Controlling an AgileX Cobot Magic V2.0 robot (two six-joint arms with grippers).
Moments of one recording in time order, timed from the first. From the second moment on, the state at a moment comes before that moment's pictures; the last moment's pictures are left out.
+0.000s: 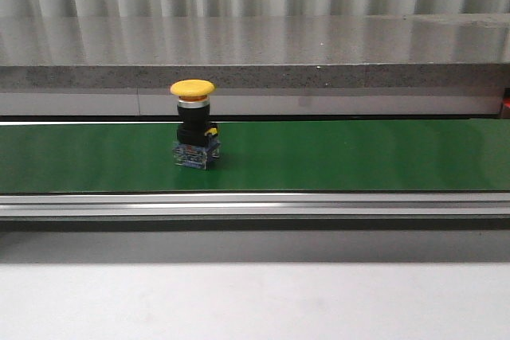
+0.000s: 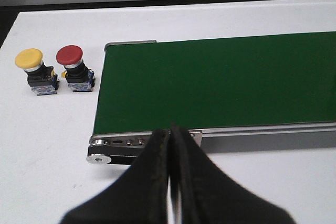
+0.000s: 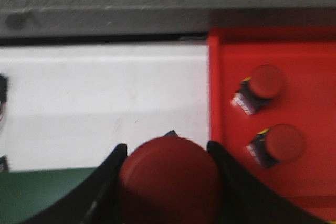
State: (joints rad) left arm -0.22 0.46 -0.57 0.22 0.73 -0.24; right arm -0.30 1.50 -1.33 0.26 0.70 -0.23
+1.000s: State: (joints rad) left arm -0.22 0.46 -0.57 0.22 0.73 -0.24; right arm -0.59 1.99 -1.49 0.26 0.52 -0.12
